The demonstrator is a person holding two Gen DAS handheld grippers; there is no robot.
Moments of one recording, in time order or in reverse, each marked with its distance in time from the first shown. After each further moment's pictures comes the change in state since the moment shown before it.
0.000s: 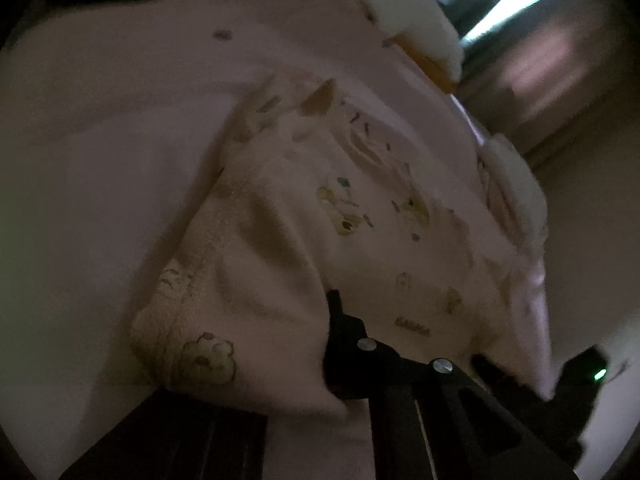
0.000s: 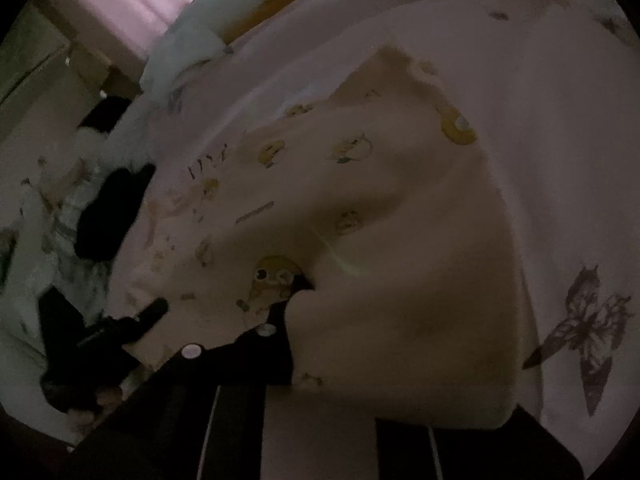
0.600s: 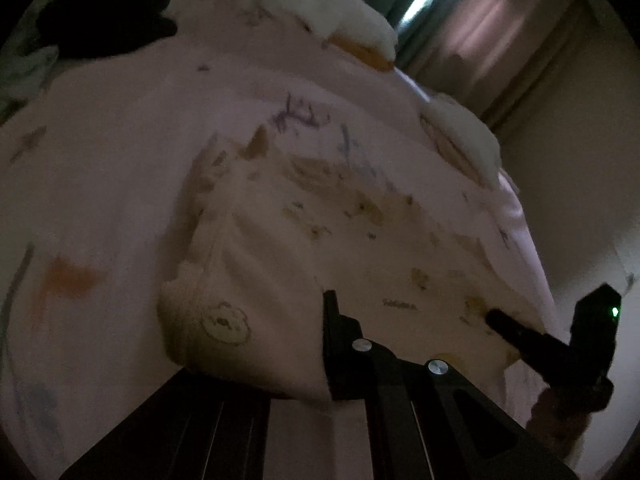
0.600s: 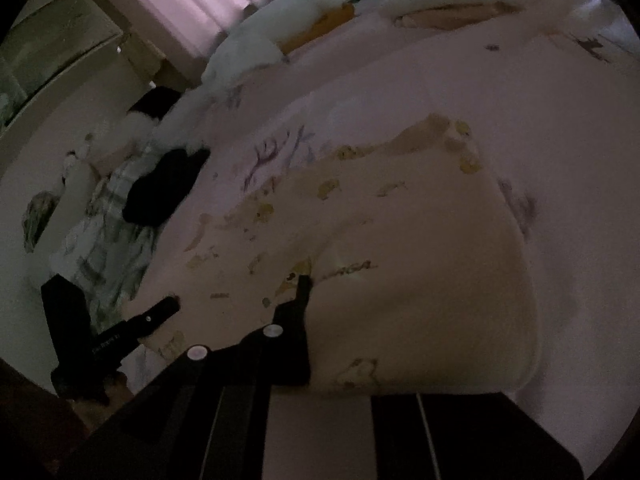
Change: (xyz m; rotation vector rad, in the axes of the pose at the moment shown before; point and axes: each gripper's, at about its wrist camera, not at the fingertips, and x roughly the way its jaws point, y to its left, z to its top) left arm -0.107 -0.014 -0.097 0.196 0.007 -0.027; right arm -0.093 0.002 -0.066 -0.080 -0.027 0.119
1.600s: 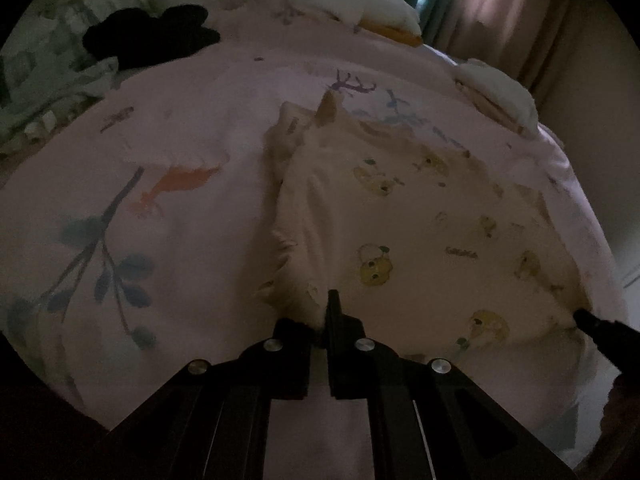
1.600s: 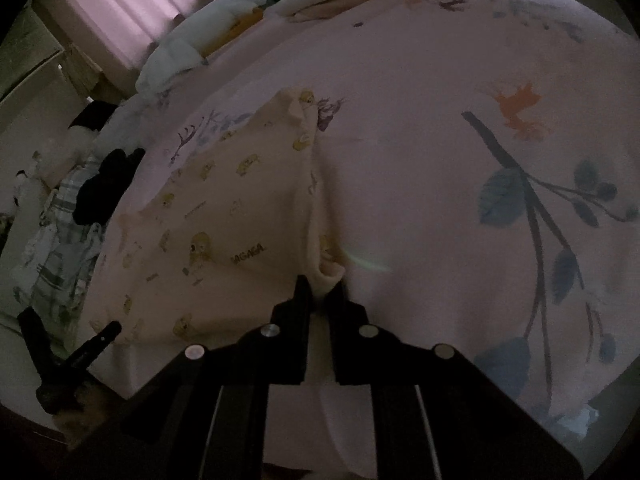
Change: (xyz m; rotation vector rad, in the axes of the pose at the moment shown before) left arm -0.034 0.012 -0.058 0.098 -0.006 0.262; right arm -0.077 -0.055 -0.077 0.126 -0.013 -0.230
